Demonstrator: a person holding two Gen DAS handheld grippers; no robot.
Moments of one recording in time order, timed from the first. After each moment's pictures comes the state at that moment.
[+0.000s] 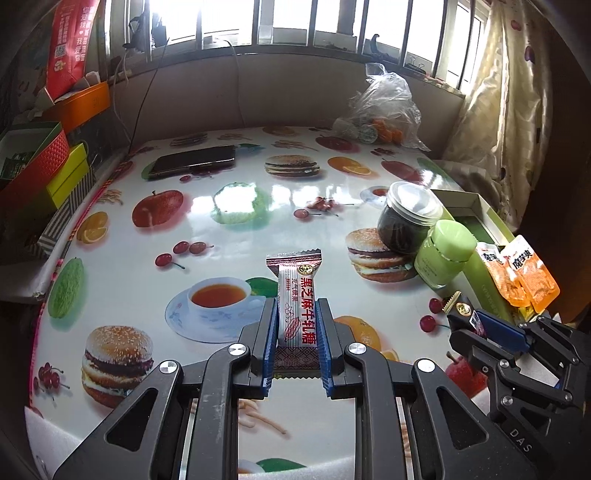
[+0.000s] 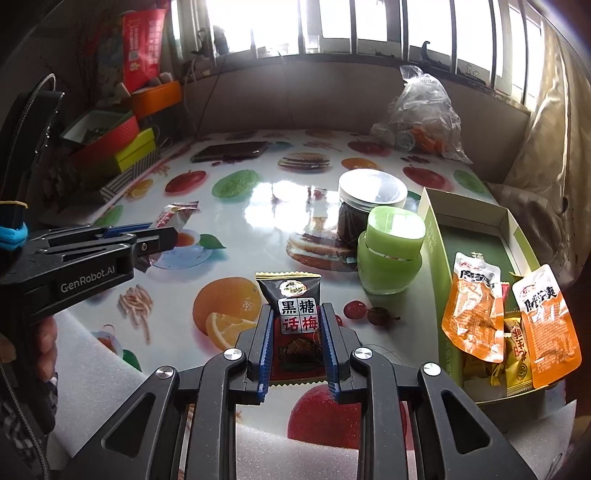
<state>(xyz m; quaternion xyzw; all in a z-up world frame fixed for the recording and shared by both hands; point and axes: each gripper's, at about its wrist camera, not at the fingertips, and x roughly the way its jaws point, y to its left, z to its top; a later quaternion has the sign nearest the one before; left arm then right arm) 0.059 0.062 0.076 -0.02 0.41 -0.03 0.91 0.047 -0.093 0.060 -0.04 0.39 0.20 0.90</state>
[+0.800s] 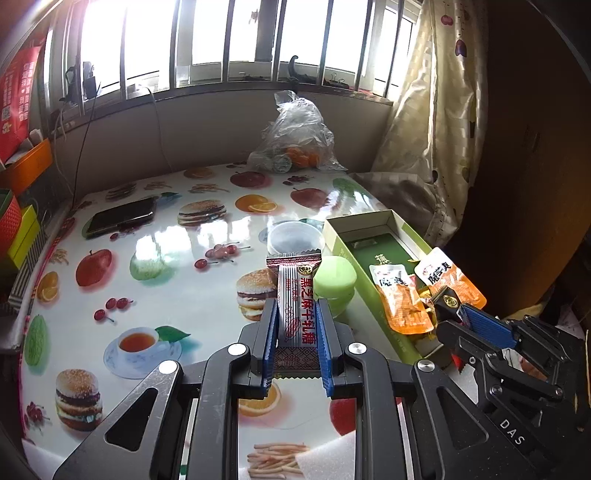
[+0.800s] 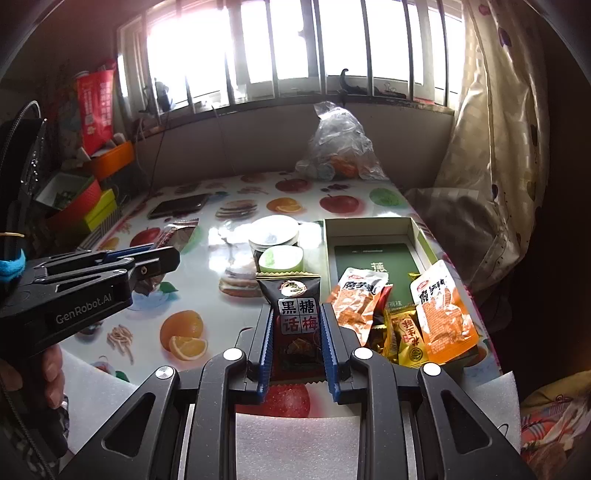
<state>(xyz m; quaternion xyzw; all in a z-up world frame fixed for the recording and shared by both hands) 0.058 -0.025 0.128 0.00 0.38 -0.13 0.92 0.017 -0.176 0.115 0.01 0.35 0.11 0.93</state>
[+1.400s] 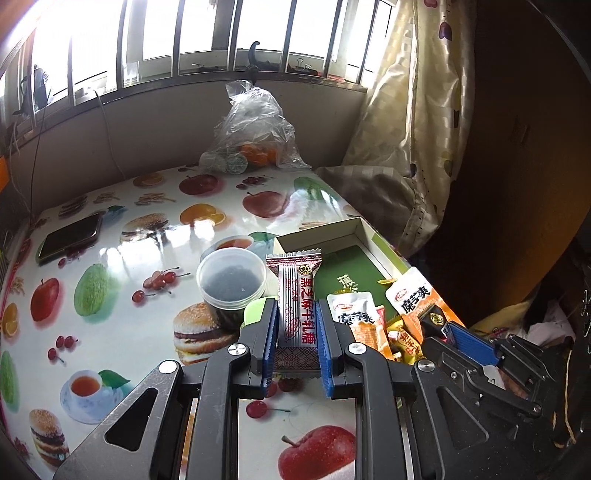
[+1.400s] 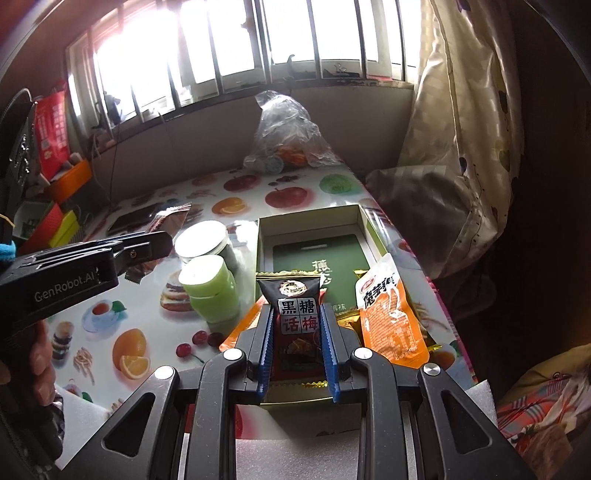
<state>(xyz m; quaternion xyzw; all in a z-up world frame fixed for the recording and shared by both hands) 0.118 -0.084 0.124 0.00 0.40 -0.18 0.90 0.055 -0.237 0.099 0.05 0.37 0.05 0.93</state>
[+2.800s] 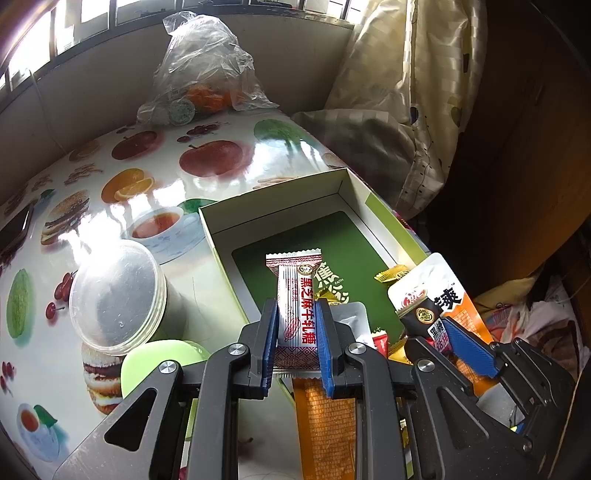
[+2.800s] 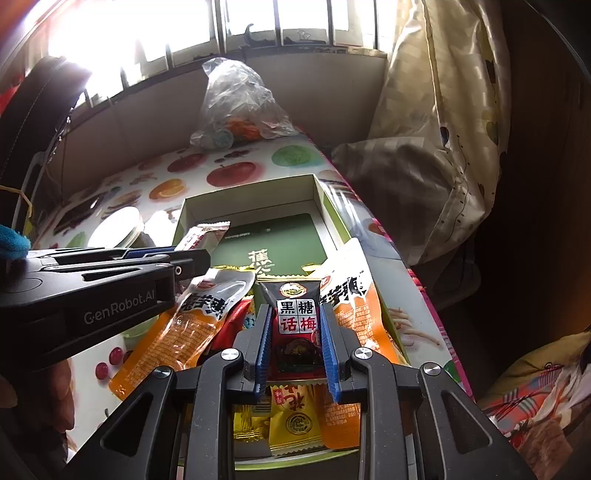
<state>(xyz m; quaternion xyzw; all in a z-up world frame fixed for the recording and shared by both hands) 0.185 -0.160 0.051 0.03 0.48 -0.20 0.85 0.112 -0.267 0.045 0.04 0.41 0.00 0.91</state>
